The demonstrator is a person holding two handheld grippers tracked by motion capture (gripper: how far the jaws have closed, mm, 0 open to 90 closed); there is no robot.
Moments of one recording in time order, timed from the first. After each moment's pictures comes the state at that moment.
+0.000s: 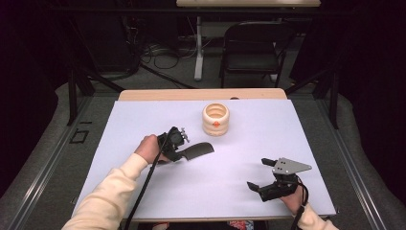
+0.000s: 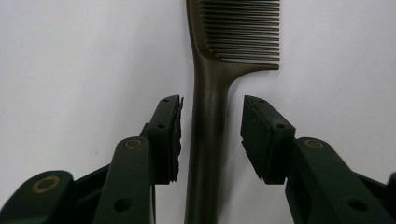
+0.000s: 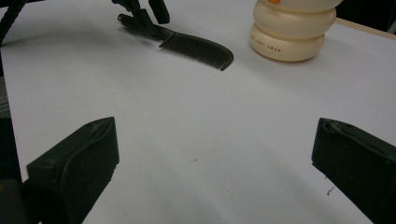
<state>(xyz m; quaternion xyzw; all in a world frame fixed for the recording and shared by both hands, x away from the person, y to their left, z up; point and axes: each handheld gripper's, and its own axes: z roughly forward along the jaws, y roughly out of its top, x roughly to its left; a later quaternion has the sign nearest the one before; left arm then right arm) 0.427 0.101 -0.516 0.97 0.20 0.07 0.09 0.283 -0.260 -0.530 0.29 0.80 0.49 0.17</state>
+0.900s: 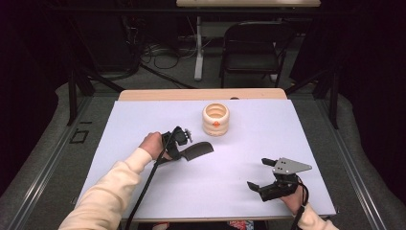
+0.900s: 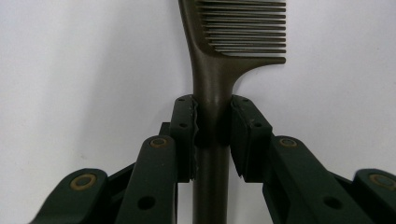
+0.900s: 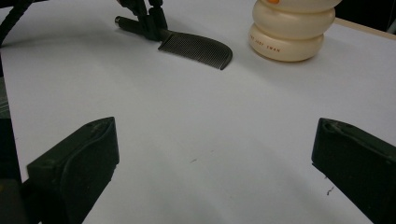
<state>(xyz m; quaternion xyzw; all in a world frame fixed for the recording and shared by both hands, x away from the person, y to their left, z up) 0.438 0.092 -0.521 0.98 0.19 0.03 0.04 0.283 -0.261 -0.530 0.29 0.80 0.50 0.17</state>
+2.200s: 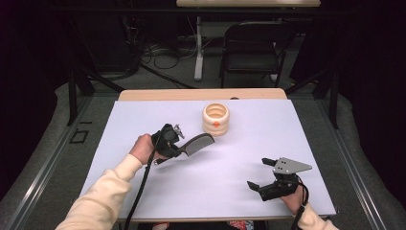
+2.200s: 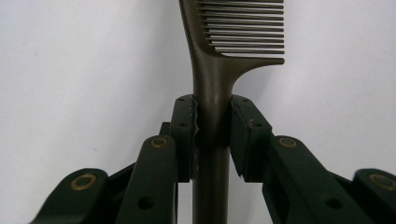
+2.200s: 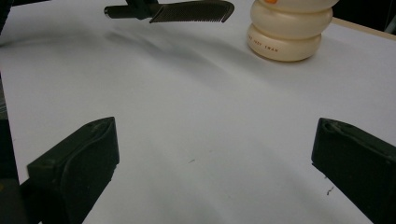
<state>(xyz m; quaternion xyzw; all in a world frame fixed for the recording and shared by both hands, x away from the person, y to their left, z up) 0.416 0.120 -0.494 0.96 0.22 0.06 0.18 0.284 -0.261 -0.530 0.29 0.80 0.50 0.18</state>
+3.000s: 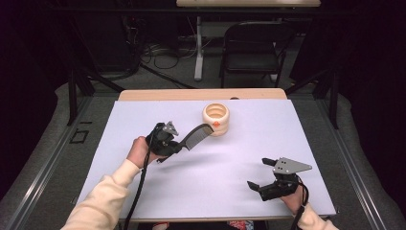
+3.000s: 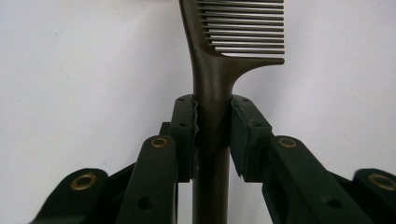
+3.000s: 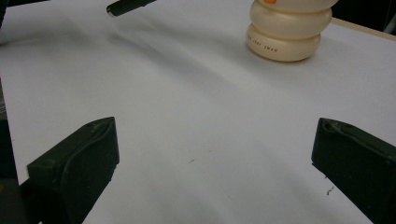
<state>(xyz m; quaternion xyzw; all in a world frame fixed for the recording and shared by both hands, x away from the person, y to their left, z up) 0.406 0.136 -0.488 0.92 0.24 0.09 0.28 0.284 -0.261 -0.530 0.29 0.80 0.50 0.18</state>
